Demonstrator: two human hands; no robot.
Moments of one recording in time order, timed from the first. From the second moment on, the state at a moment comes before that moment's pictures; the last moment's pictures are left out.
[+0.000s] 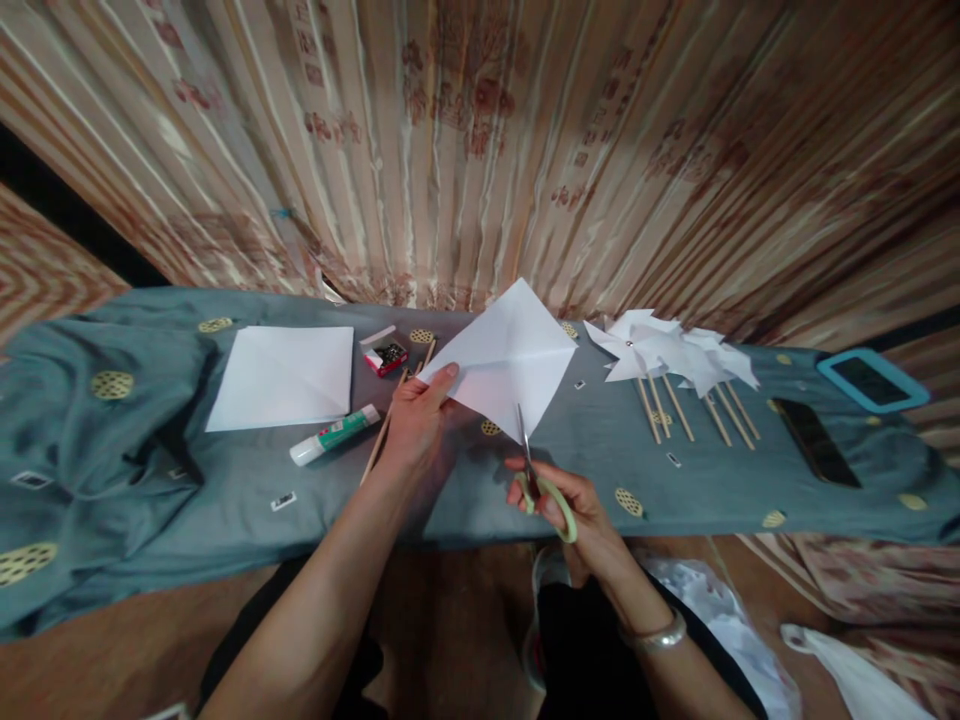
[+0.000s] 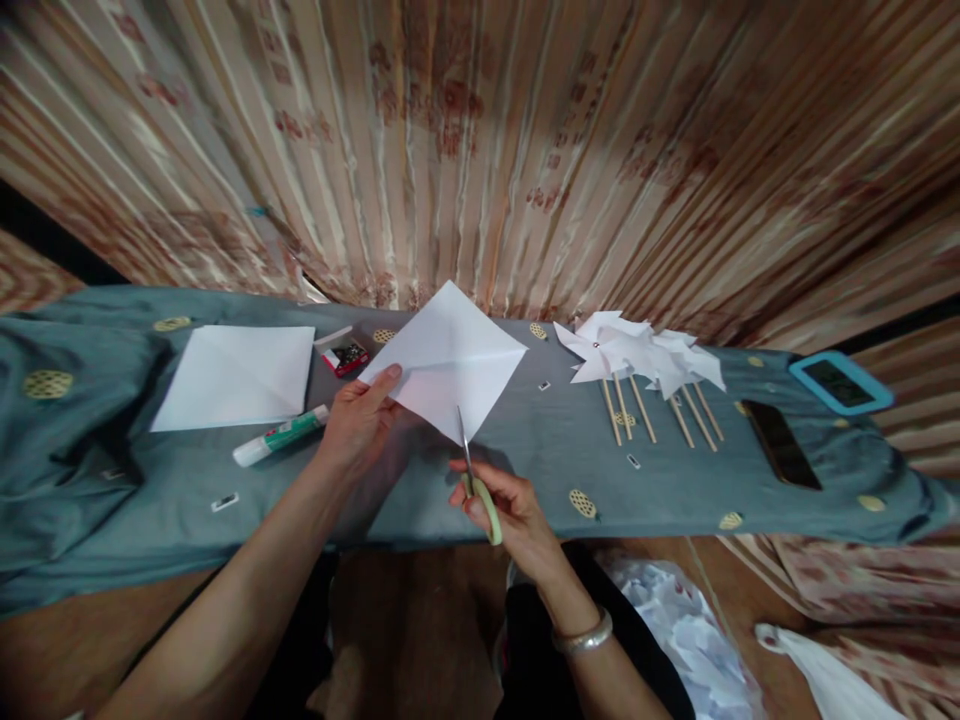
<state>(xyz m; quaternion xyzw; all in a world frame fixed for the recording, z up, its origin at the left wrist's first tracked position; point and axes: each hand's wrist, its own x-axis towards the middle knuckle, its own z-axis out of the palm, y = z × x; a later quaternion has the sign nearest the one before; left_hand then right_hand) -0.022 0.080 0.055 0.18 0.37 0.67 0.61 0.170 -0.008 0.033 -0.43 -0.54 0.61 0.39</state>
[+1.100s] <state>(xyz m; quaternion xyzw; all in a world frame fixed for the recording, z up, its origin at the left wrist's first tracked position) -0.030 0.079 0.065 0.11 0.34 0.68 0.64 0.151 -0.015 0.039 -0.45 -0.55 0.59 0.38</state>
